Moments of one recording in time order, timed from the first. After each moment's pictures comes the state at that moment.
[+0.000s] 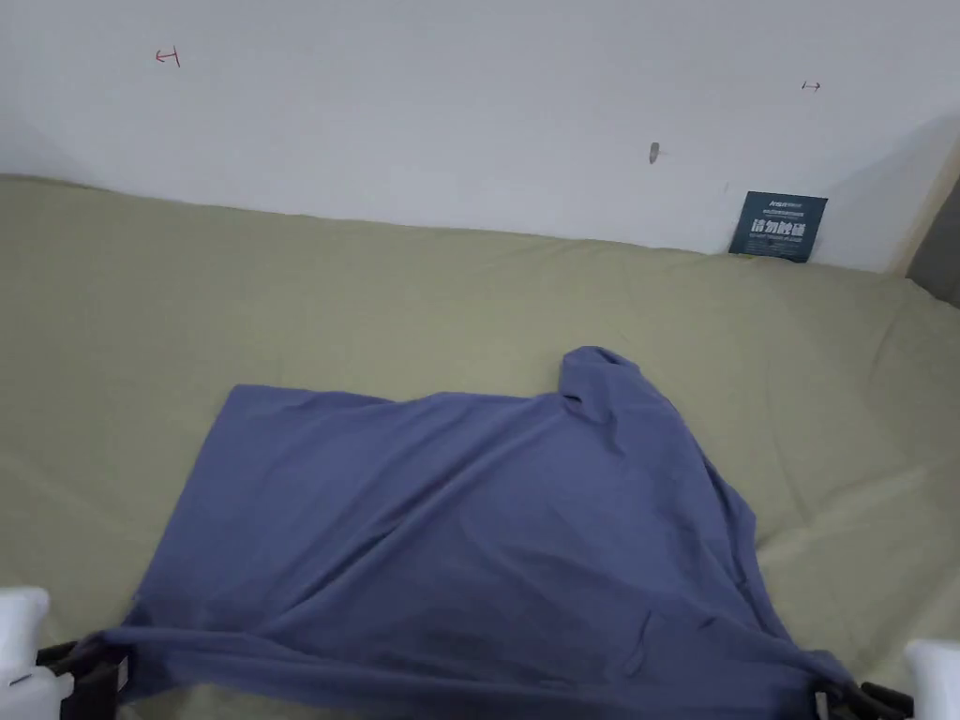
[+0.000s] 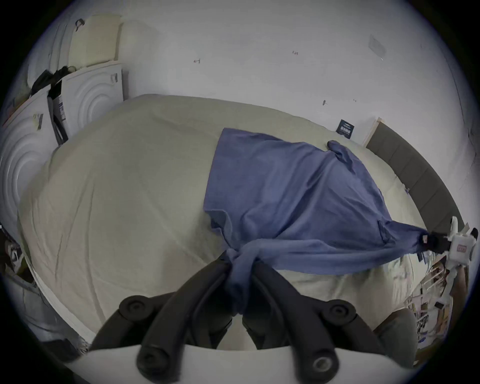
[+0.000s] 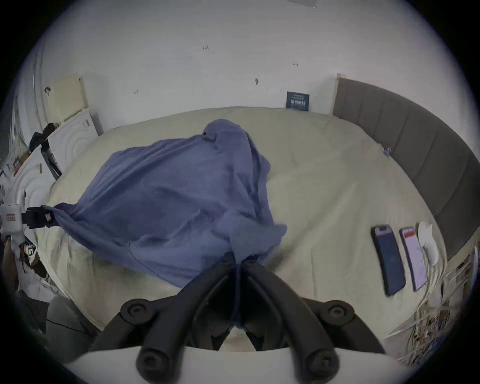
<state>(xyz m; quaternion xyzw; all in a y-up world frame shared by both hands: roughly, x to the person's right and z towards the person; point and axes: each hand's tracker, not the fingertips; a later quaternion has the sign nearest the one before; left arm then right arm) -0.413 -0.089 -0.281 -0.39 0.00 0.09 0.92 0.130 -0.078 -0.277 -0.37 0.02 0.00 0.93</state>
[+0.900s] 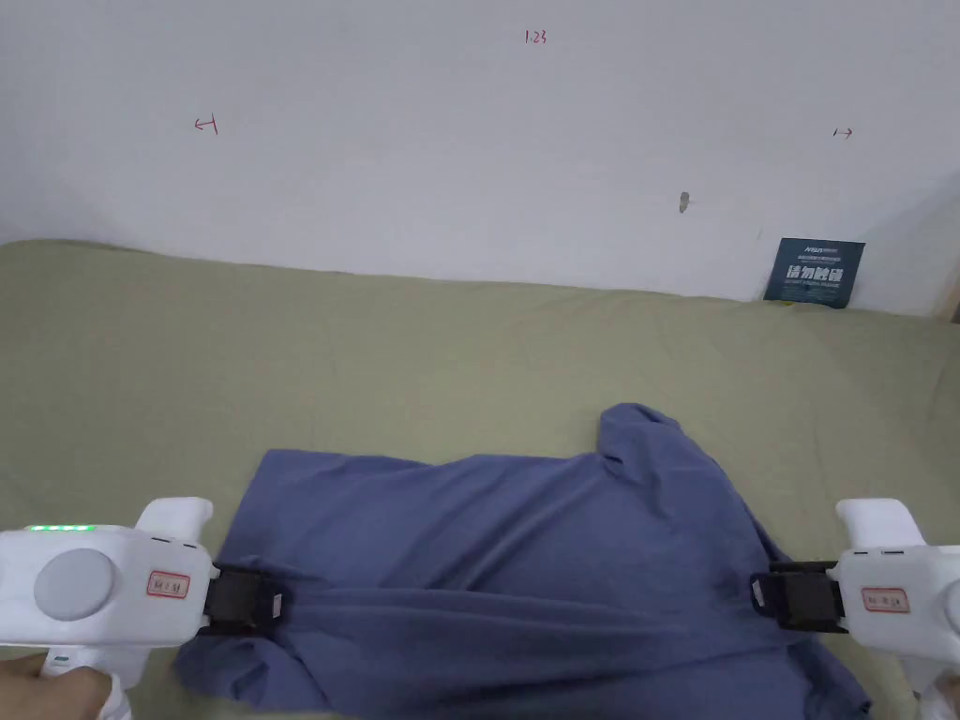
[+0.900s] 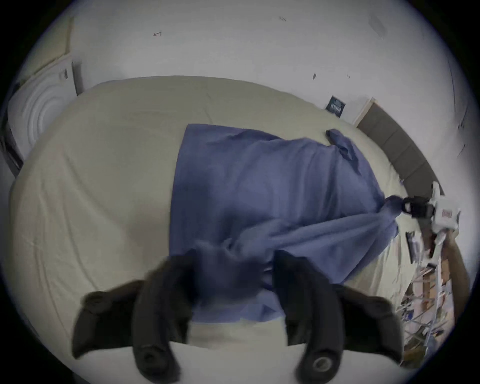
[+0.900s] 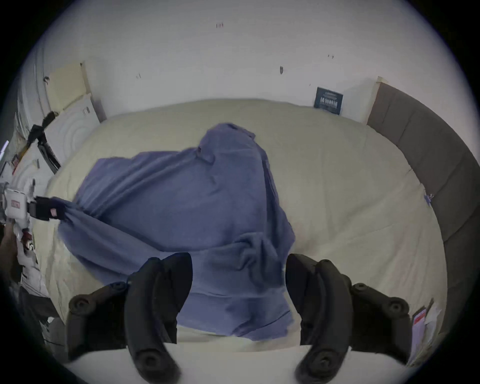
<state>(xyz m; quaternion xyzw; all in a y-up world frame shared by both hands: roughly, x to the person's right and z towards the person) -0.426 -0.105 -0.441 -0.46 -0.08 0.11 0.88 0.130 -0.078 -0.460 -0.40 0.09 0.01 0.91</state>
